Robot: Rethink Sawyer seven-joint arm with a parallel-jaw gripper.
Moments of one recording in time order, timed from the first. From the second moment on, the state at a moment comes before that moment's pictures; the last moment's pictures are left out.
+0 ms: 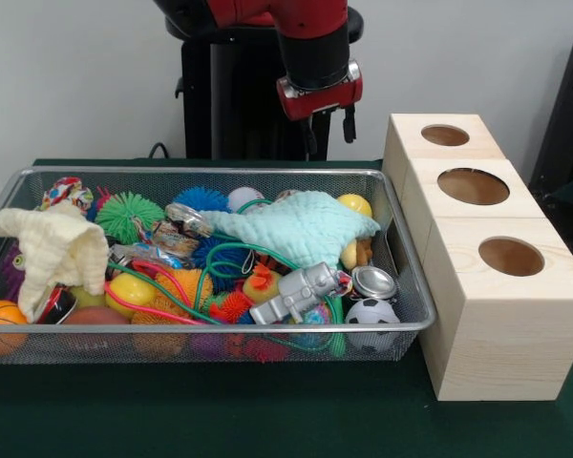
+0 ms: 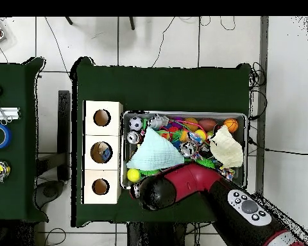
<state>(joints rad) -0.76 -0.68 0.69 2.11 -0.62 0.63 1.90</state>
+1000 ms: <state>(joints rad) -0.74 -0.60 0.69 1.89 -0.62 0.74 1.90</state>
